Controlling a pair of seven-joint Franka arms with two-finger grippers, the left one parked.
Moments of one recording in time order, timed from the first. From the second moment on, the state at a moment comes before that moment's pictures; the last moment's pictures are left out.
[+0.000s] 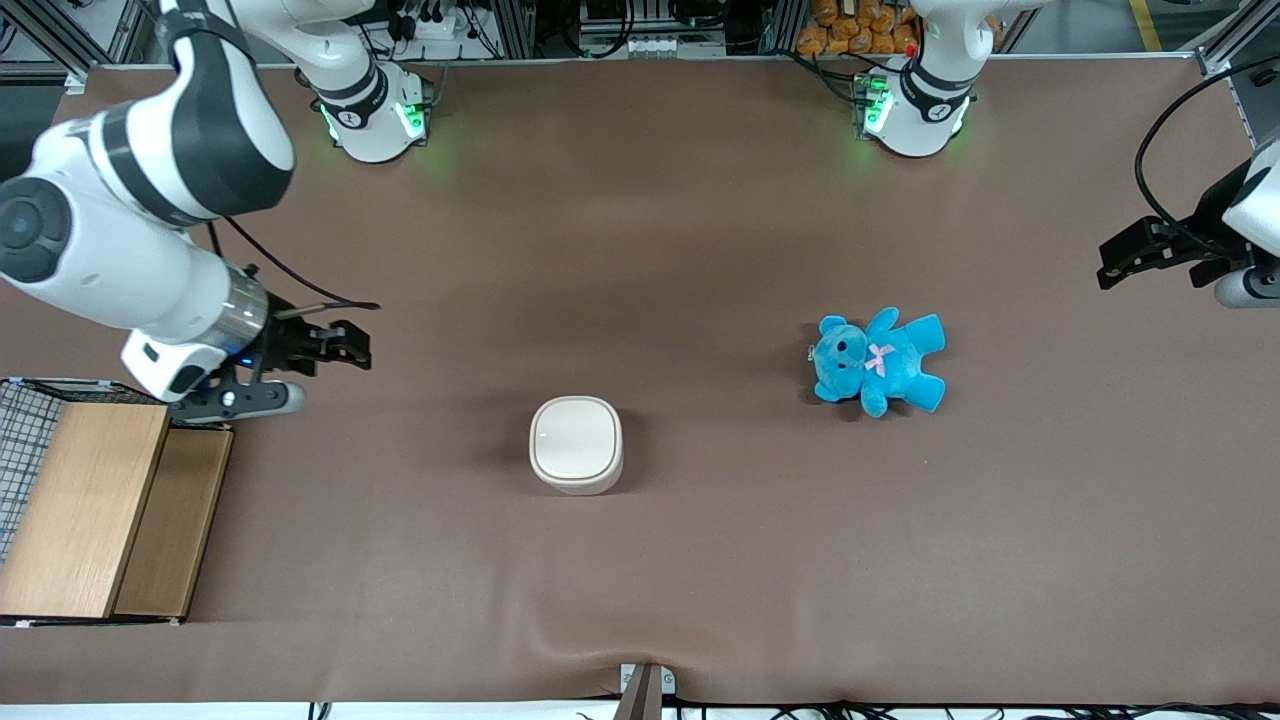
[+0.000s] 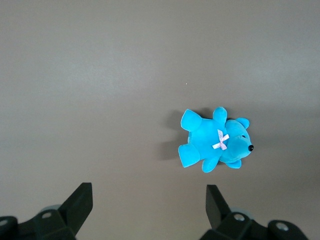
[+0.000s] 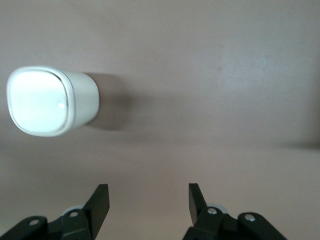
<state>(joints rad) 0.17 0.26 0.07 -1.57 0.14 1.81 0.17</state>
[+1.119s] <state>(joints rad) 0.38 0.51 0.07 -1.39 0.14 1.93 0.35</state>
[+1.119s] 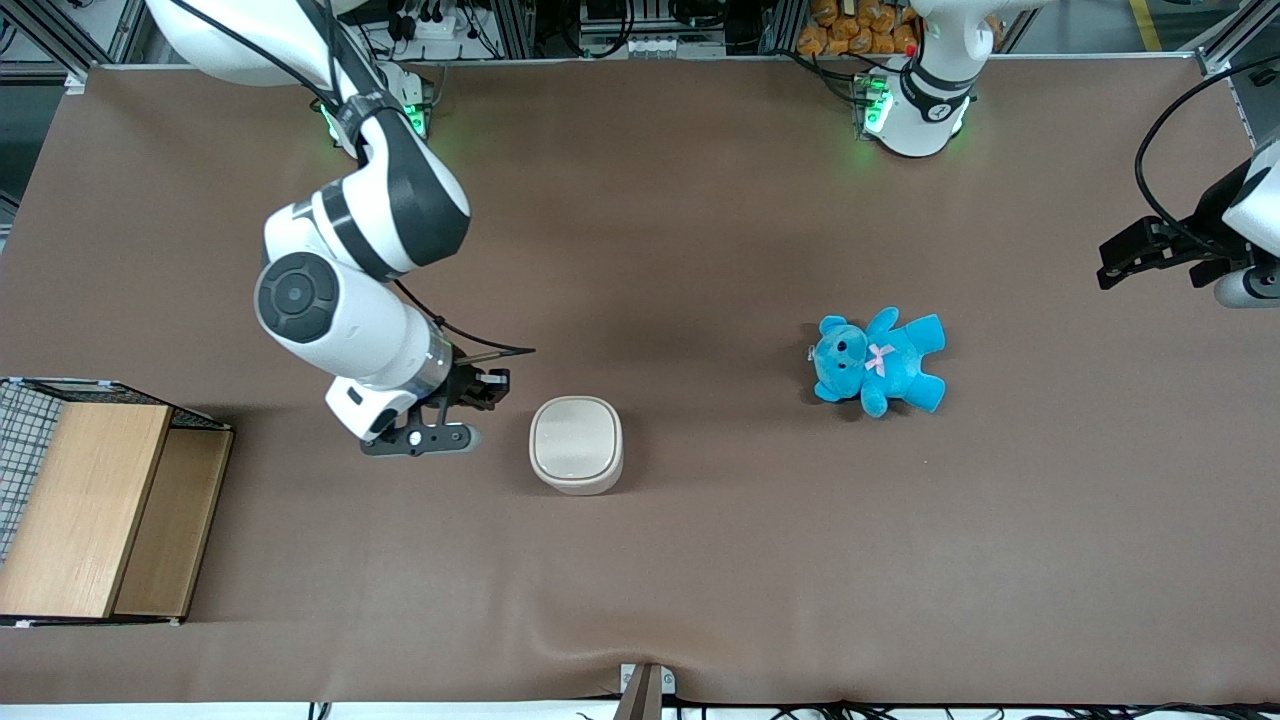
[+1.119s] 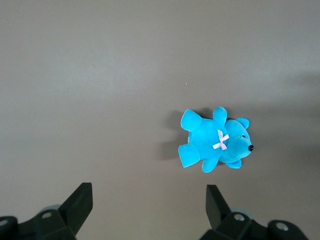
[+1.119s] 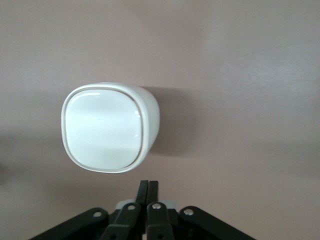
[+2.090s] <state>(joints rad) 0.48 0.62 0.04 -1.34 0.12 2.06 0.54</state>
